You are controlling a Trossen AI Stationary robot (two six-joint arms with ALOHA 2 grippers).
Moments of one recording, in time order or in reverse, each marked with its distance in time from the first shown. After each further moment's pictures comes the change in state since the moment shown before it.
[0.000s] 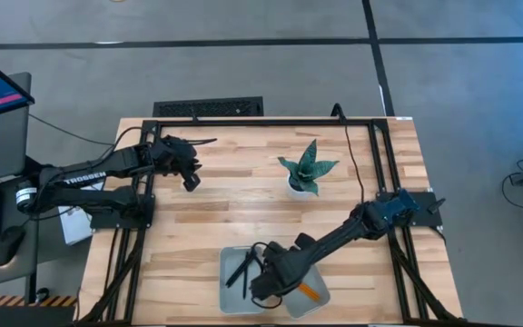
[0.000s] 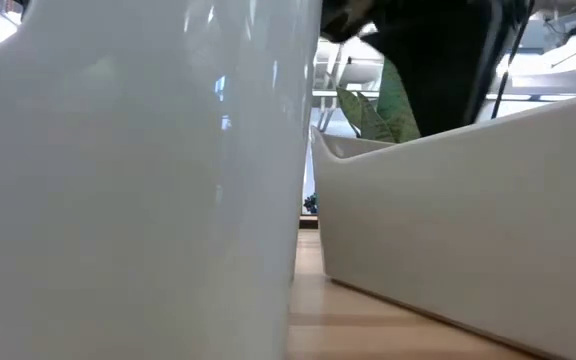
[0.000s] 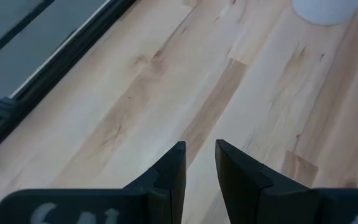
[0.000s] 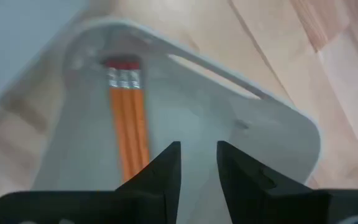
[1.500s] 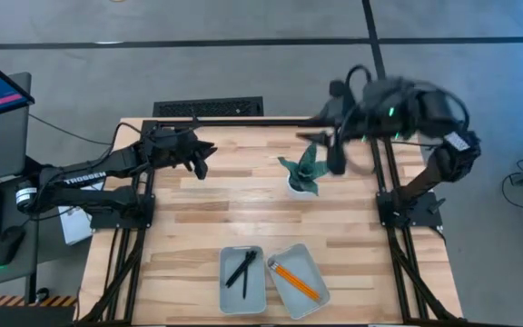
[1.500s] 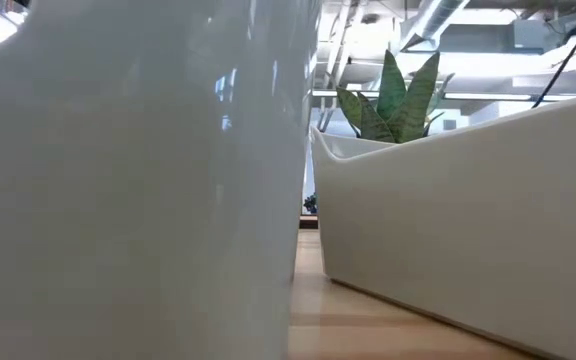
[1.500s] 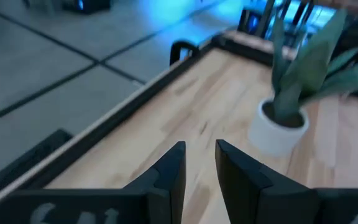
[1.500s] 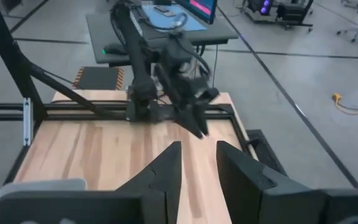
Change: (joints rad) left arm 0.000 -0.001 0.000 0.435 0.032 -0.037; right arm -0.518 -0.843 0.086 0.419 0.000 -1.289
